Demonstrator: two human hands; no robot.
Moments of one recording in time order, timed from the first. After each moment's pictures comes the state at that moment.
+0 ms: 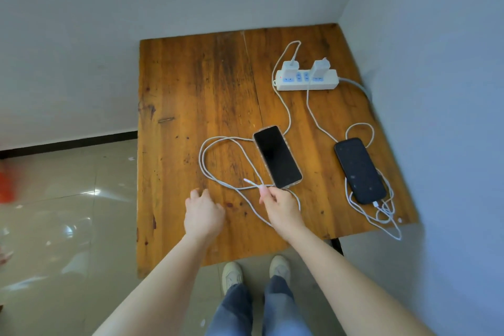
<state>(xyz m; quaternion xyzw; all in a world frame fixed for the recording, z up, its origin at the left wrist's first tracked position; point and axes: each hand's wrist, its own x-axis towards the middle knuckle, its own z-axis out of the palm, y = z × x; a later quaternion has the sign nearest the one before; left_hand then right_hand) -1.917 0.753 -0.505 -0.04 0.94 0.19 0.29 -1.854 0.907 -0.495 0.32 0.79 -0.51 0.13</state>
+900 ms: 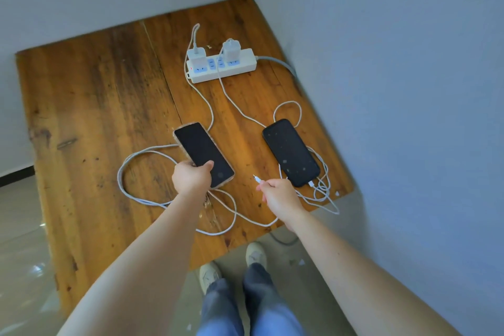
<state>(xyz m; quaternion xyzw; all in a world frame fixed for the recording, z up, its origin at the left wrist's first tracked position) -1.943 0.930 -0.516 -0.22 0.86 0.38 0.26 -1.809 1.044 -0.495 0.45 0.68 -0.56 0.14</state>
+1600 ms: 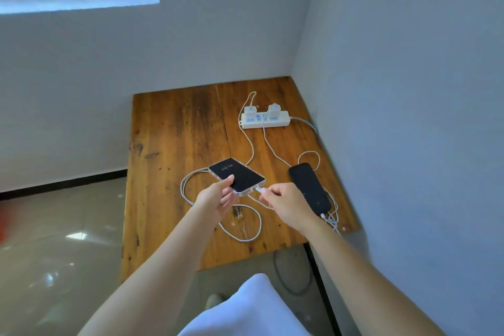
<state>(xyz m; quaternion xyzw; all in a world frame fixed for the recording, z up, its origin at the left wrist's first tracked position) -1.899 0.854 -0.359 -0.35 0.54 0.67 0.35 -1.808 0.993 -0.350 0.23 0.82 -0.53 0.08</state>
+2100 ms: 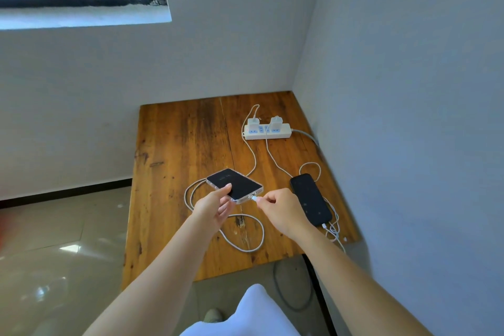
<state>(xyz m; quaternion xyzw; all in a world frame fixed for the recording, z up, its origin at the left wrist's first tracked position) -1.899 0.839 -0.353 -0.36 0.53 0.69 0.33 -1.813 0.973 -0.347 0.23 0.85 -0.47 0.05</state>
